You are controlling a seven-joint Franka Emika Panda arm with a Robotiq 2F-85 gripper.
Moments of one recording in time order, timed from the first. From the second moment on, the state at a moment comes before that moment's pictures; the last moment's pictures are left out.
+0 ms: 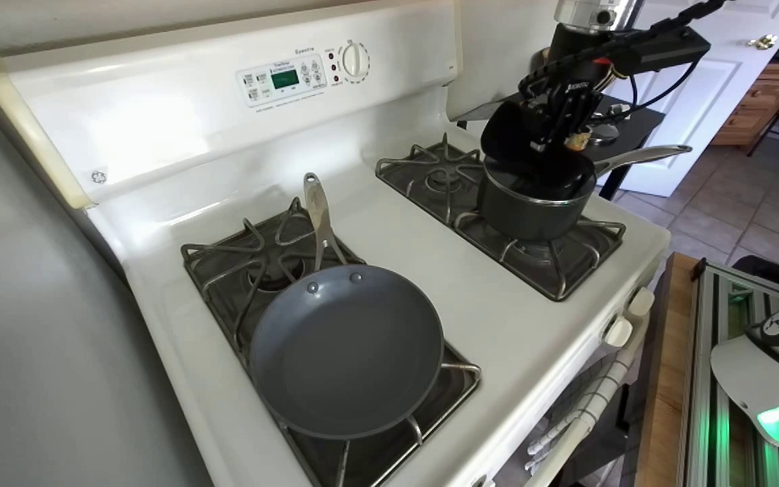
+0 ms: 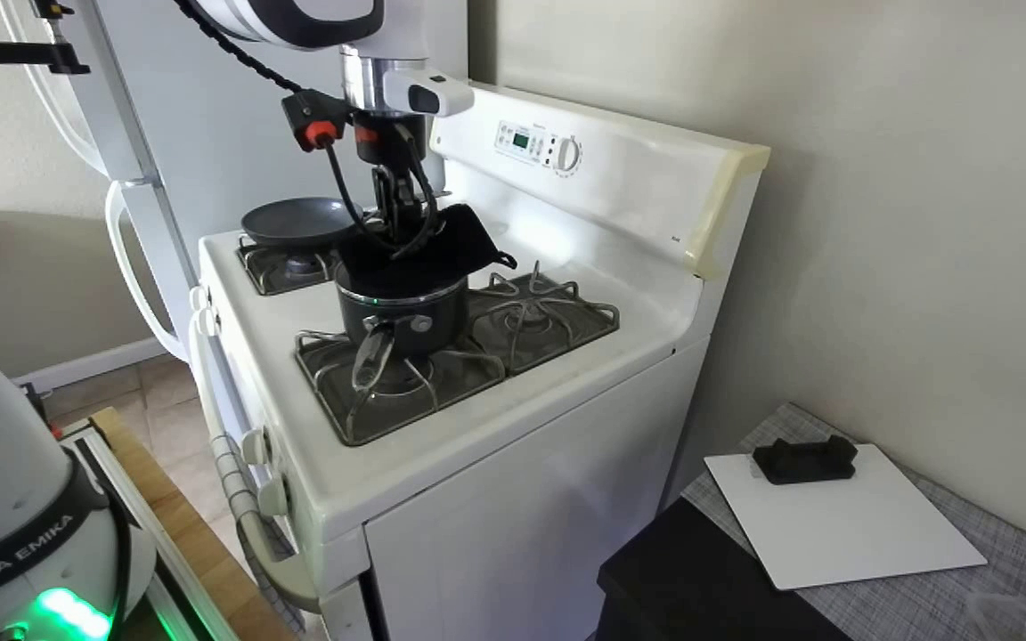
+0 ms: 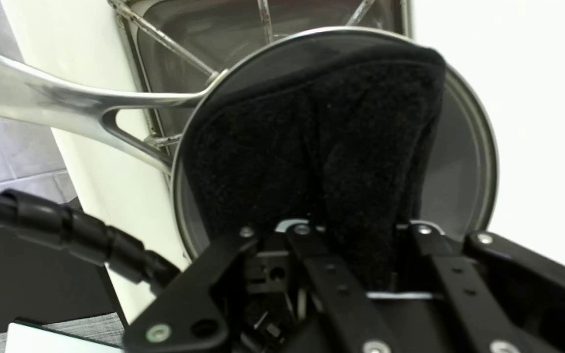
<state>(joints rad) -0.08 -0.37 0.02 -2.58 0.03 2.20 0.34</state>
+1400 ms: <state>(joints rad) 0.01 -0.28 0.07 -2.31 0.11 2.21 0.33</state>
